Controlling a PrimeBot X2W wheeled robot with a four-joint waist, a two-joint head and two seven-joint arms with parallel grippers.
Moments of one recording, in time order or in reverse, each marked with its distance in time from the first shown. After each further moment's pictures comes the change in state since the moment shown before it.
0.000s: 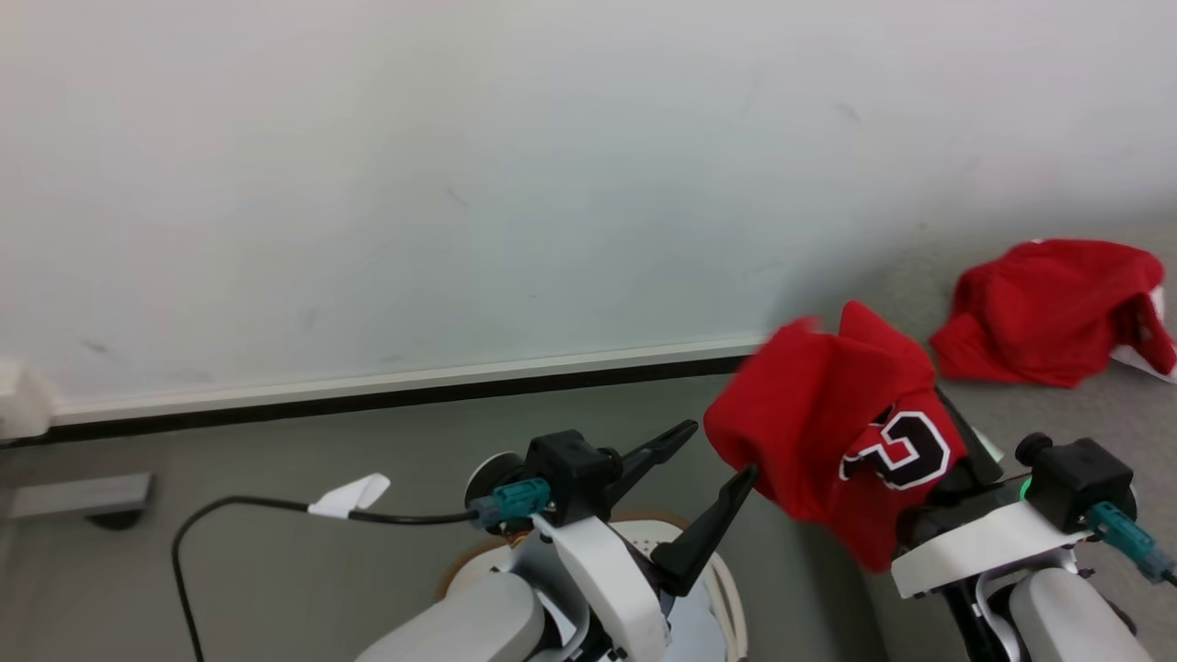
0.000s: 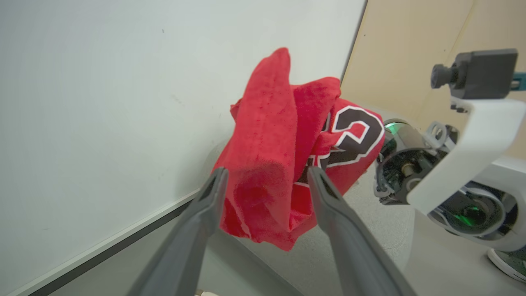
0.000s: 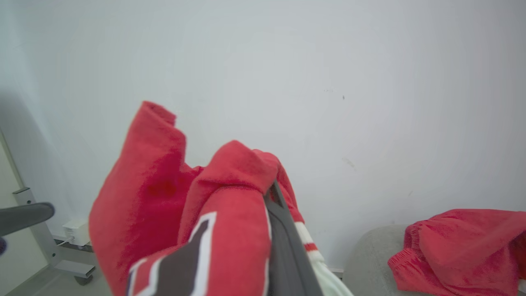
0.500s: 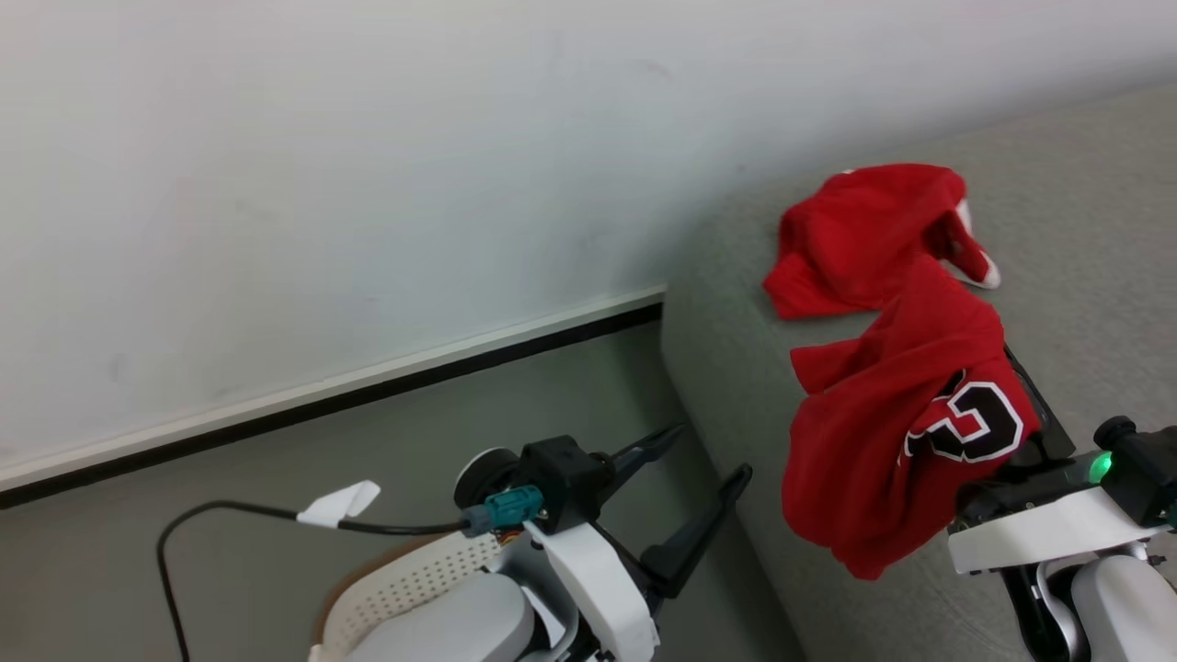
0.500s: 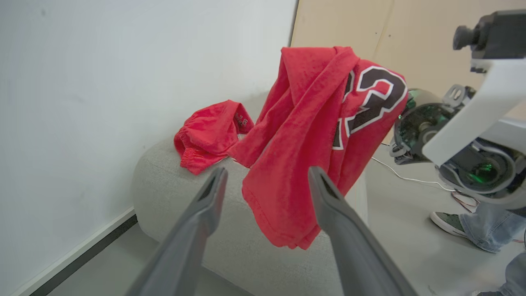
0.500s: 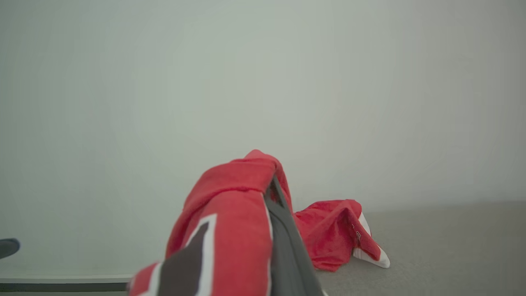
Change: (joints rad) left arm -0.002 0.026 -0.012 -0.014 0.025 0.005 -0.021; right arm 0.011 -0.043 -0.095 -0.100 -0.030 0.000 0.000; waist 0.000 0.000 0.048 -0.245
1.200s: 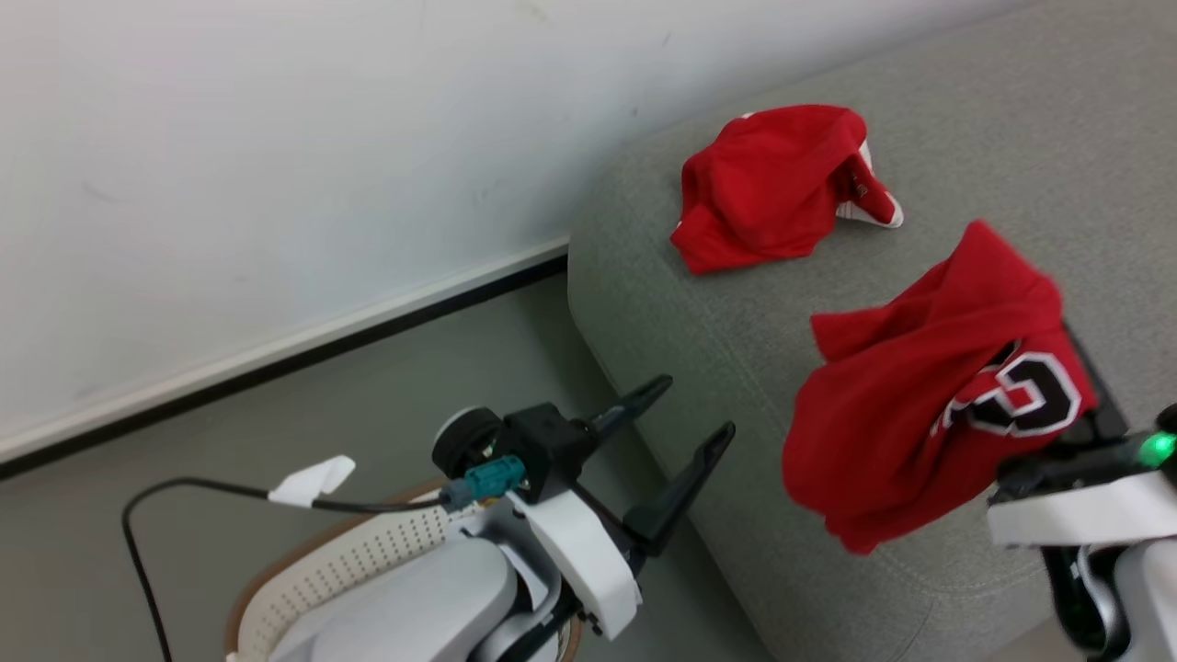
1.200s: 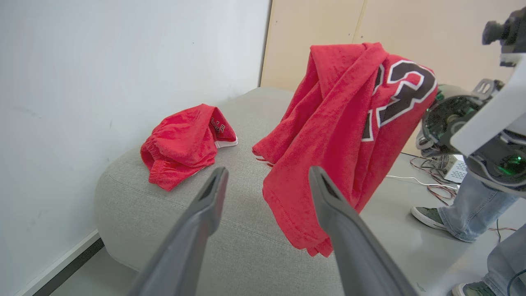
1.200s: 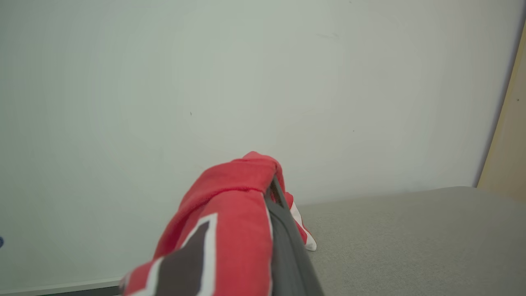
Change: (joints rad) left arm -0.047 0.028 0.003 -0.003 0.030 0.006 -0.022; right arm 0.022 0.004 -0.073 -0.075 -0.021 0.000 0.000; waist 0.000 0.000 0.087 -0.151
